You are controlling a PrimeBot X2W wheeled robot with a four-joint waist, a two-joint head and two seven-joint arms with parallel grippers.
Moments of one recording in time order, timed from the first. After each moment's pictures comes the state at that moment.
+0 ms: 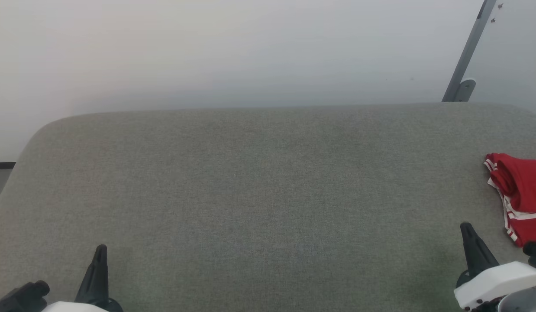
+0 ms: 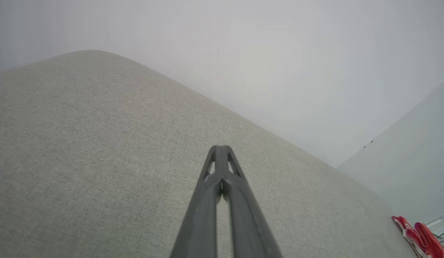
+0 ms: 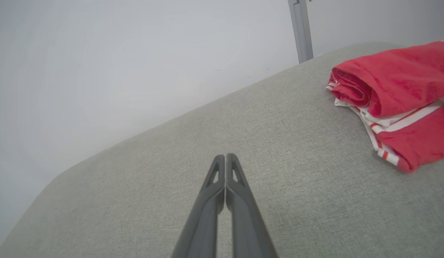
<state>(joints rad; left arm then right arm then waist) 0.09 0.22 0.09 0.20 -0.75 -0.13 -0.17 0.03 -0.12 -0.15 0.17 0.56 0.13 0.03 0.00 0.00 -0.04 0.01</state>
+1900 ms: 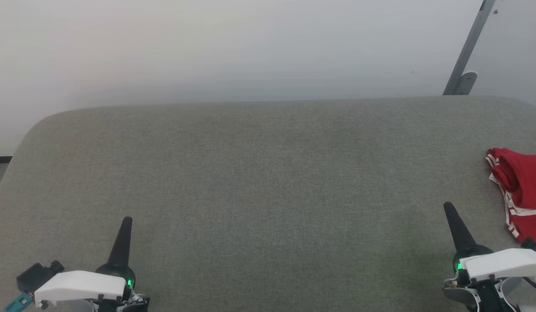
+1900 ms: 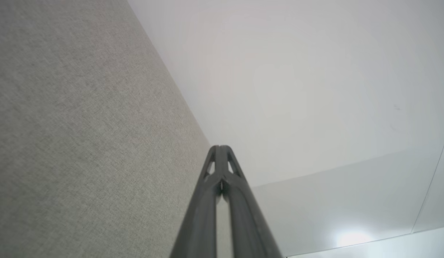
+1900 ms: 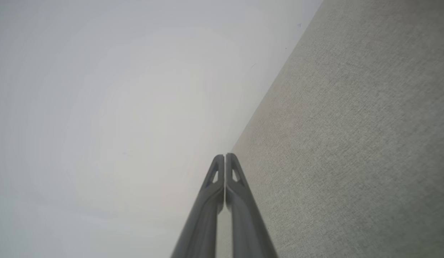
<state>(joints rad) -0.03 0.11 0.10 0.23 -1.30 -0.13 0.01 -0.06 -0.08 -0.13 0.22 1.23 0.13 0.08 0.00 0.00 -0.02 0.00</state>
